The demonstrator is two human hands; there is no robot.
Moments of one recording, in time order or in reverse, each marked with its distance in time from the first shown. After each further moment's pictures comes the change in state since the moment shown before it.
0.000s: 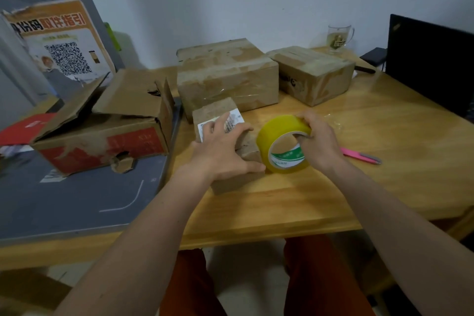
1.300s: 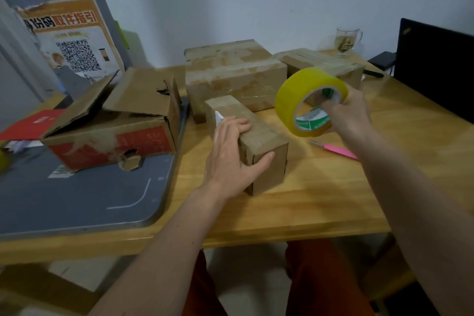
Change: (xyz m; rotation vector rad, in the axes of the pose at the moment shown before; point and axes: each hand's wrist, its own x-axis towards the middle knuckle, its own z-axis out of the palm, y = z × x) left_hand -0.023 0.000 0.029 -0.397 0.556 0.252; right_hand 0.038 -0.018 -0.034 0.343 0.119 0.089
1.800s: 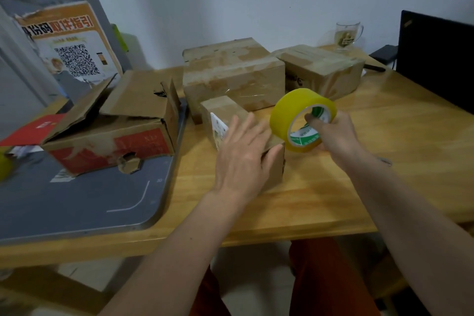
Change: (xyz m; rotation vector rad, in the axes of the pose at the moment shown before) left_hand 0.002 0.043 0.007 0.350 0.041 0.200; right_hand -0.015 0.033 0.016 0.091 -0.001 0.163
